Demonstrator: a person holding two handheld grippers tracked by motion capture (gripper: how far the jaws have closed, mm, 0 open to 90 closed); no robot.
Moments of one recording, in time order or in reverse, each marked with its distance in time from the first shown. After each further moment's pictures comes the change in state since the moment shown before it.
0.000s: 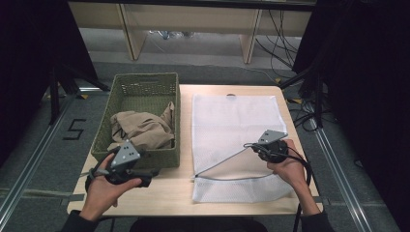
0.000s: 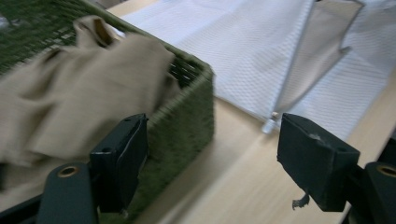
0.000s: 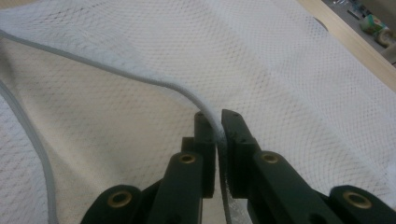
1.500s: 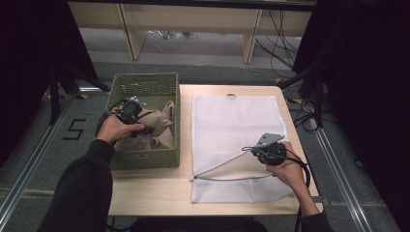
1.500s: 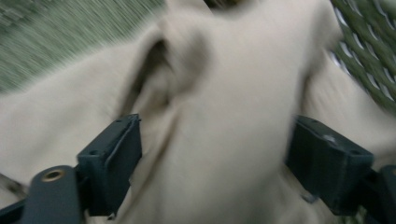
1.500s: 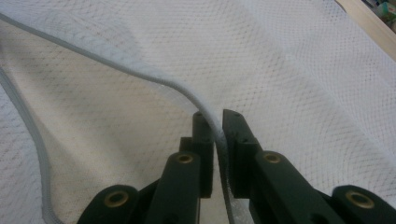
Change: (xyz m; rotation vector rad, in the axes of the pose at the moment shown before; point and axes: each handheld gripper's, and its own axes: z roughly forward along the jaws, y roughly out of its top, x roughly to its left) left arm 0.145 0.030 0.108 0.350 -0.005 -0.128; right arm 0.003 -0.008 0.009 0.050 0.017 -0.014
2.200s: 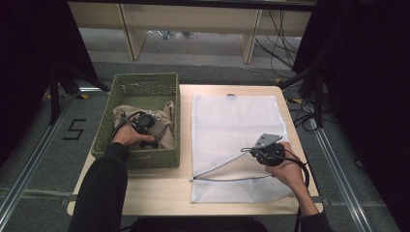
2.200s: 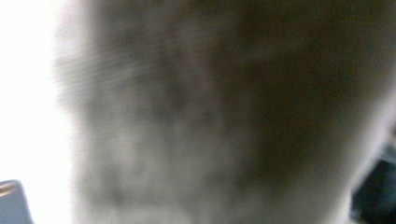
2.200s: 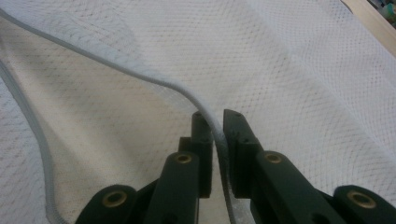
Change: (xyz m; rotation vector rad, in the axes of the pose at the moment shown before) left arm 0.000 -0.014 0.077 0.182 -0.017 0.136; right arm 0.001 0.001 0.002 -0.002 0.010 -0.038
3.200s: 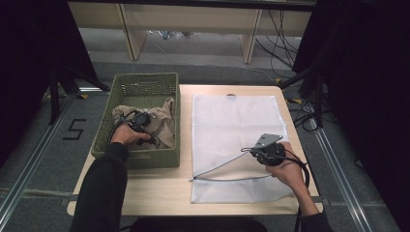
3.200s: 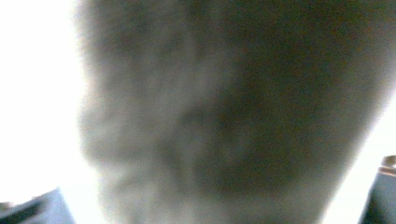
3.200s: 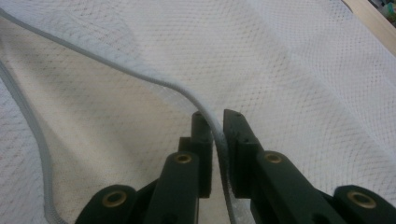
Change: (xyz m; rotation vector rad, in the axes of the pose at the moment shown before) left arm 0.008 -0.006 -0.001 -0.023 0.043 -0.137; right arm 0.001 -0.001 0.000 0.006 0.003 0.024
